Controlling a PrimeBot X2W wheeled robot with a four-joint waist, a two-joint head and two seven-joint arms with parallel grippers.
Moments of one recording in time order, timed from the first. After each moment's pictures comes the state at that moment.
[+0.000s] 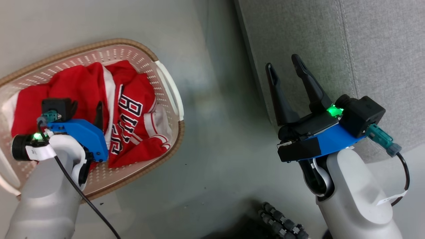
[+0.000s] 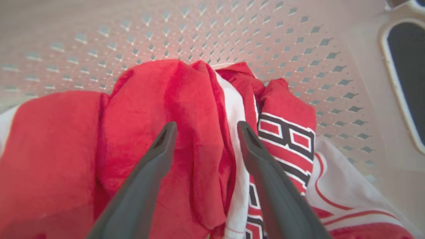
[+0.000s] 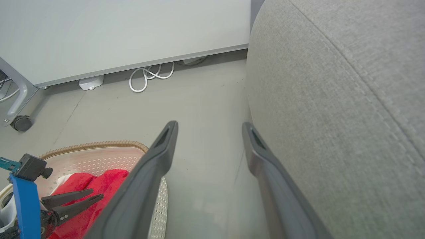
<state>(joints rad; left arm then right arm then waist) -0.73 0.27 -0.31 1.00 -0.38 -0.13 -0.11 -0.51 -0.05 0.26 0.22 0.32 0.13 -0.26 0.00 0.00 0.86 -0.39</state>
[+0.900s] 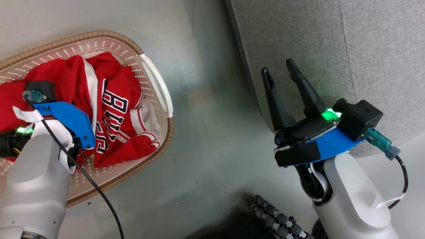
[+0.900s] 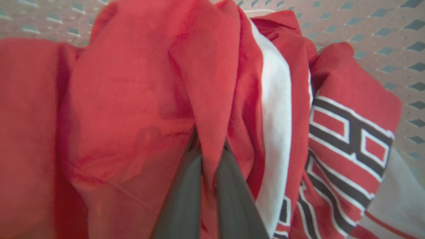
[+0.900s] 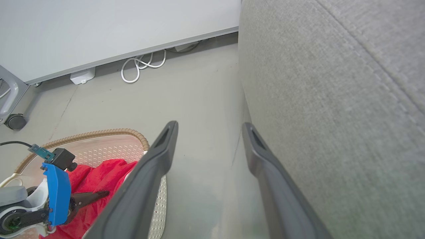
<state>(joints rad) -0.83 0.29 -0.30 1.10 -0.43 -0.02 0.12 -0.49 -0.05 0.29 0.20 0.39 0.13 -0.26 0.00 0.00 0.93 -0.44</state>
